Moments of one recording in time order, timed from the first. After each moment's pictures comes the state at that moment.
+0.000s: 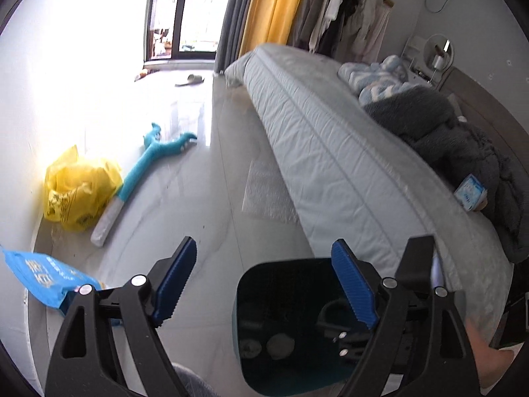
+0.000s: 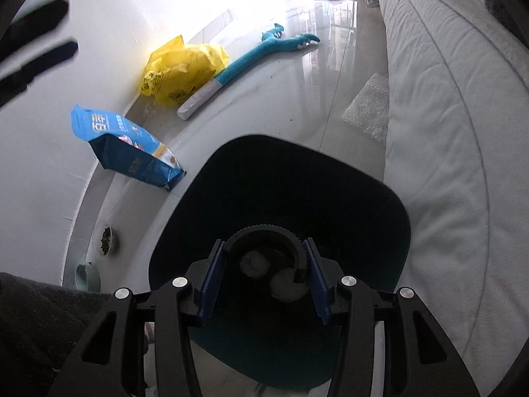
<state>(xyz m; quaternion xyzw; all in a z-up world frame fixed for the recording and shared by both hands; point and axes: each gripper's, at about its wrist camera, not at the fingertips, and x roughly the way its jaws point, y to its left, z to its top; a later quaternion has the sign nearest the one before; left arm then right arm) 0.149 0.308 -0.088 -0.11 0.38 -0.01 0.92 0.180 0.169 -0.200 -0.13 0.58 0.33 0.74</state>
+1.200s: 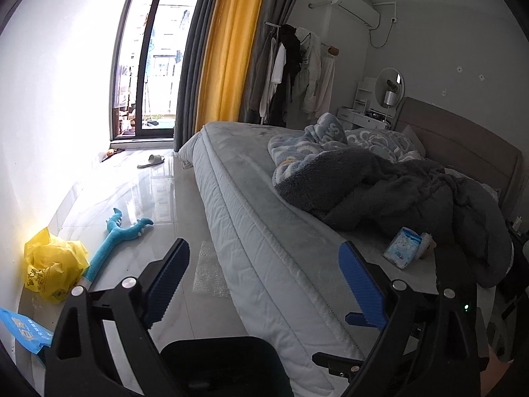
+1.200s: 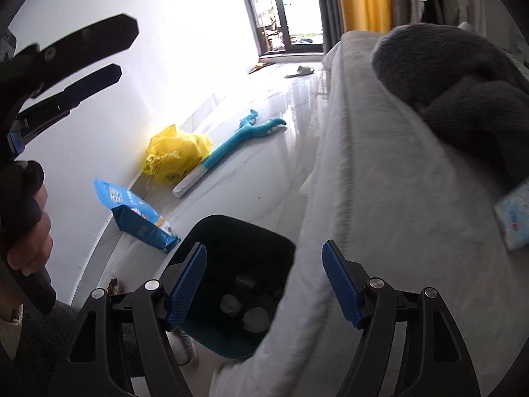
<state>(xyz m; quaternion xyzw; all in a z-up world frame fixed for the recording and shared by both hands) 0.155 0.168 0.000 -0.07 0.23 -0.07 0.97 0.184 0.024 -0.069 -0.05 0.43 0.31 0.84</state>
